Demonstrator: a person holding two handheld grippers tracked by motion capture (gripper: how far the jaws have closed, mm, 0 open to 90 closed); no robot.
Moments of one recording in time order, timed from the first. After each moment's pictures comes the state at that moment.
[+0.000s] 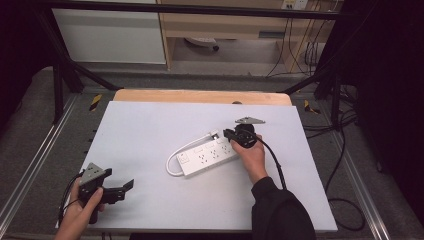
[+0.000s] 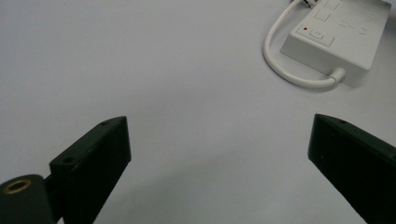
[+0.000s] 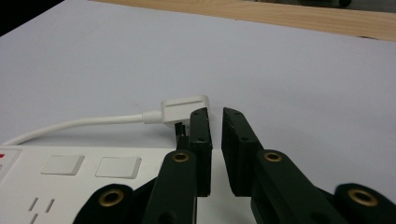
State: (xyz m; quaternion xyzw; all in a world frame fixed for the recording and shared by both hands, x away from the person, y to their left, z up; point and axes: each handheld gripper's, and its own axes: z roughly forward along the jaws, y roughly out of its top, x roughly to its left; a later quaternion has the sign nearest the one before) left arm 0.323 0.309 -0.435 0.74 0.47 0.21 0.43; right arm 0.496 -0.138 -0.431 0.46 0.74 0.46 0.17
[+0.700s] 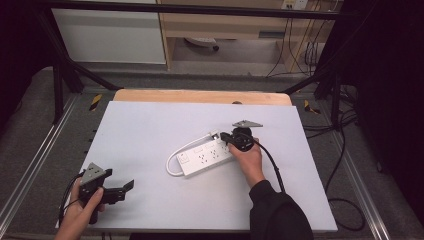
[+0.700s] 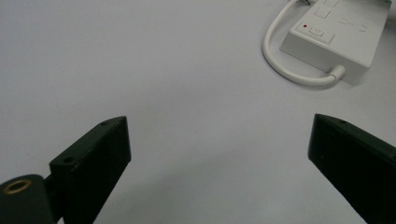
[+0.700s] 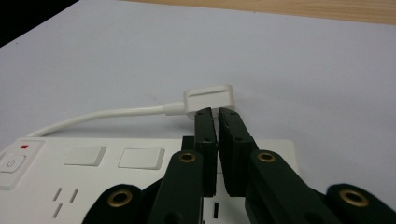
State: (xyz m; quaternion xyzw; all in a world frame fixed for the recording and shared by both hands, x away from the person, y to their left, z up) left arm 0.323 0.308 -0.436 0.74 0.47 0.21 0.43; right arm 0.489 -0.130 -0.439 0.46 0.74 0.47 0.15
